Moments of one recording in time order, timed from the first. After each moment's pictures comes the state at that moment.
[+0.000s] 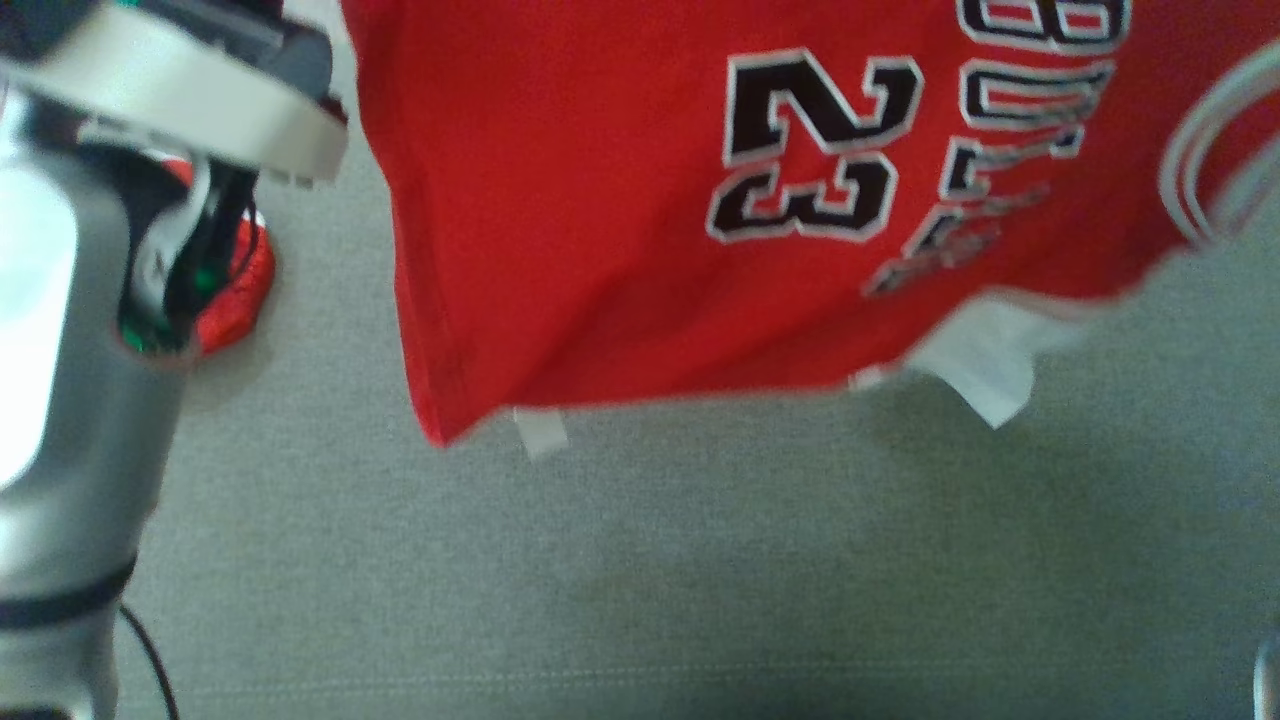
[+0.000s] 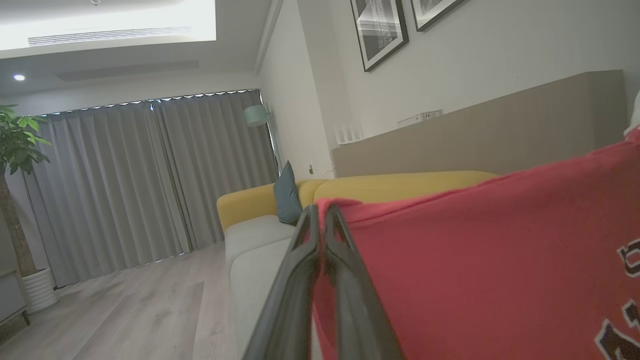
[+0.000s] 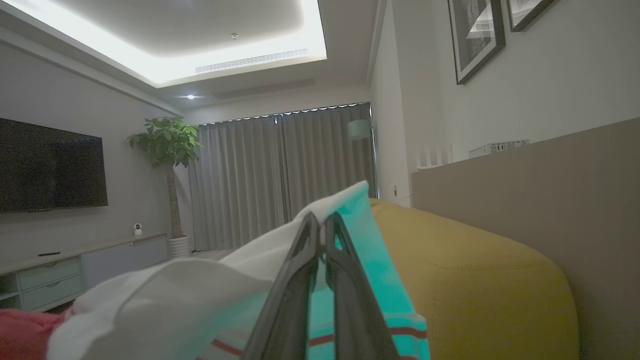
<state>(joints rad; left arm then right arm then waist) -0.82 0.37 -0.37 -0.05 -0.39 0.02 0.06 -0.75 -0.26 -0.19 -0.12 0.40 0.13 0.36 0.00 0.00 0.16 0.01</state>
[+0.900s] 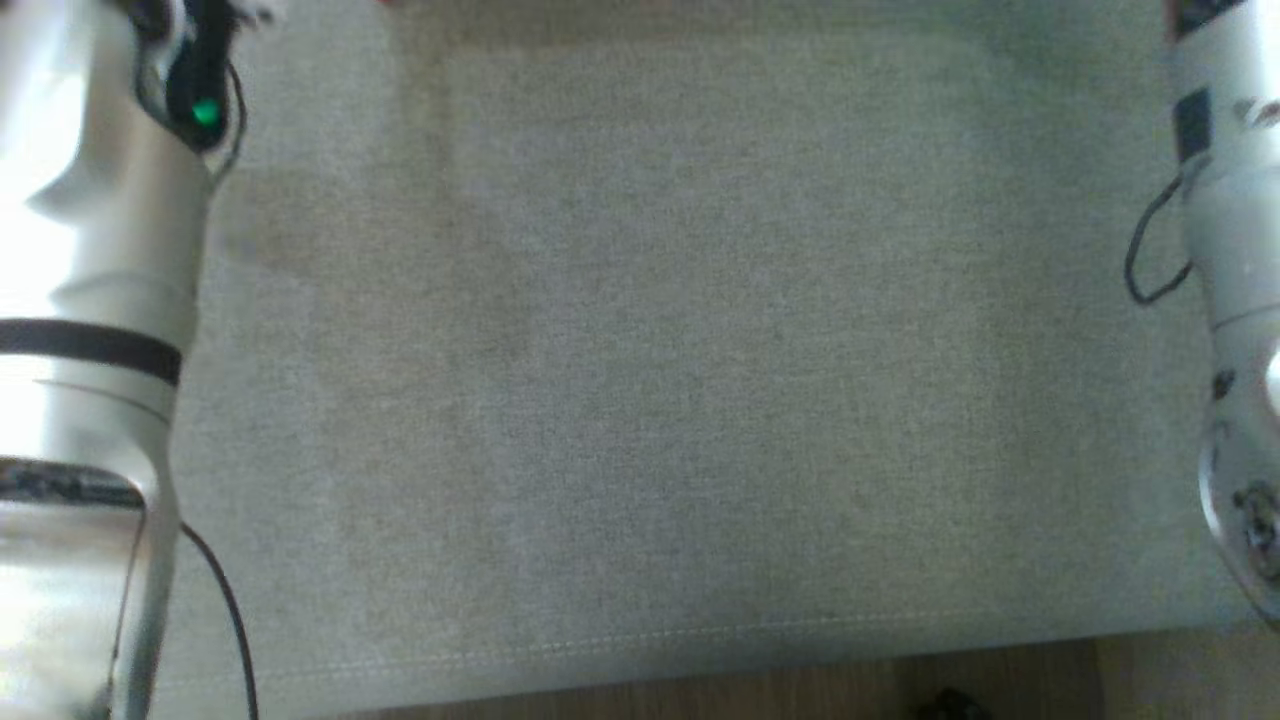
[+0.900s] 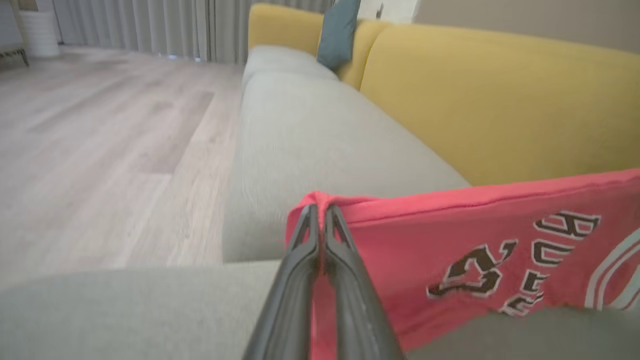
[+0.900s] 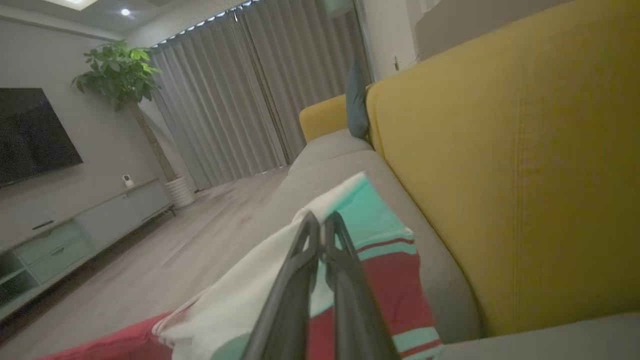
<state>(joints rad) -1.23 0.18 -0.34 1.02 -0.47 -0.12 -0.25 -1.30 -0.13 0.12 0.92 0.46 0.13 -0.17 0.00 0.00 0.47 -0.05</state>
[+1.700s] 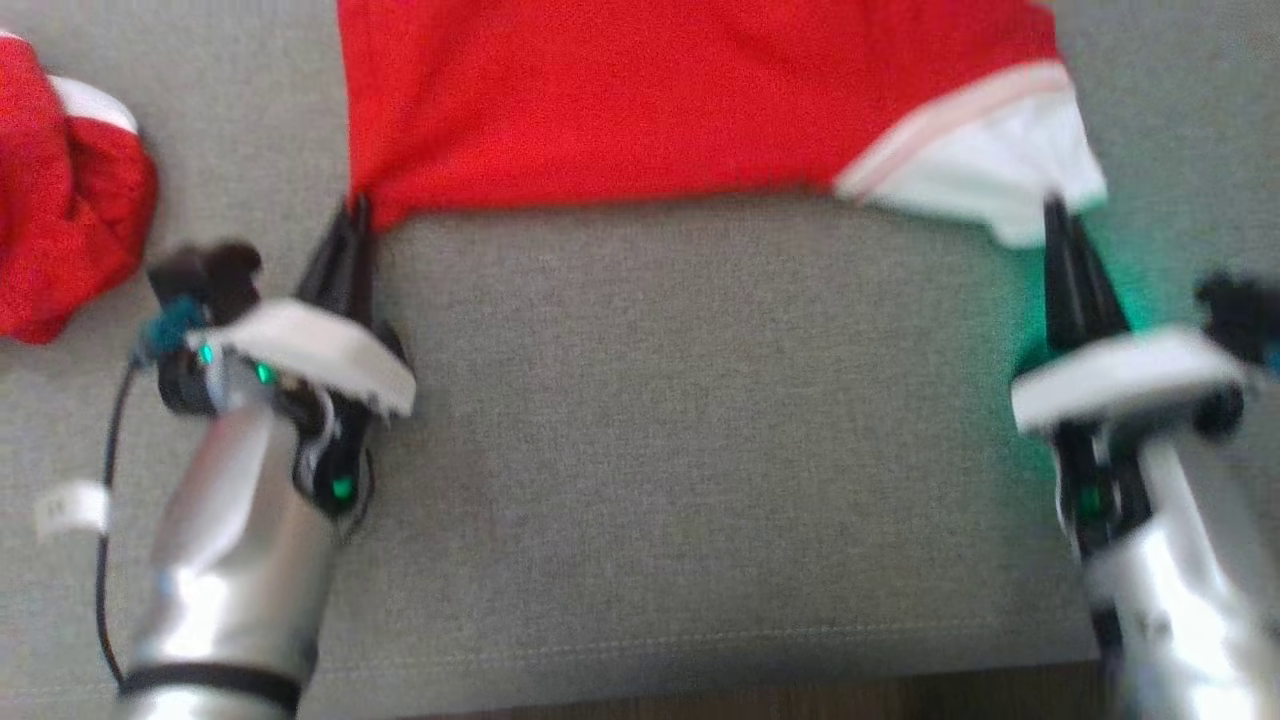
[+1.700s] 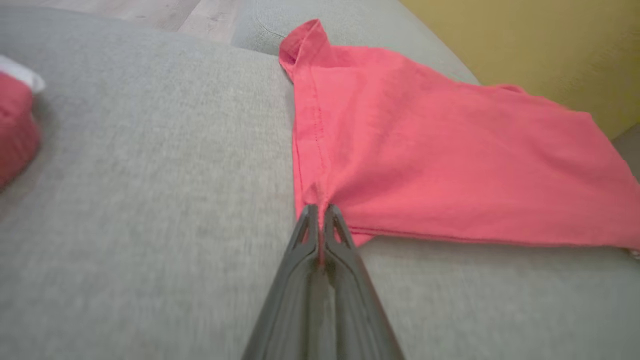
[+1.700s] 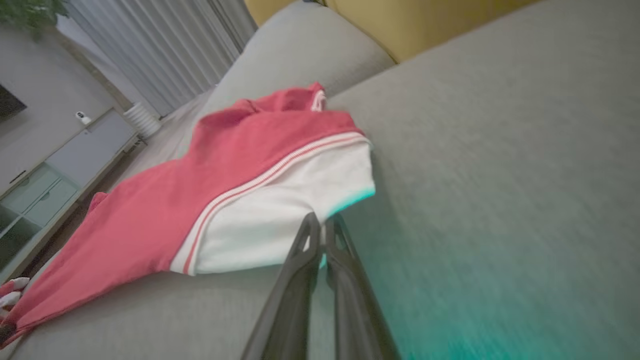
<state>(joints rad) -0.64 0.11 -0.24 0.76 -0.47 -0.12 -0.26 -0.47 -0.17 0.13 0.50 0.61 0.13 -0.15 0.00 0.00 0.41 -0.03</state>
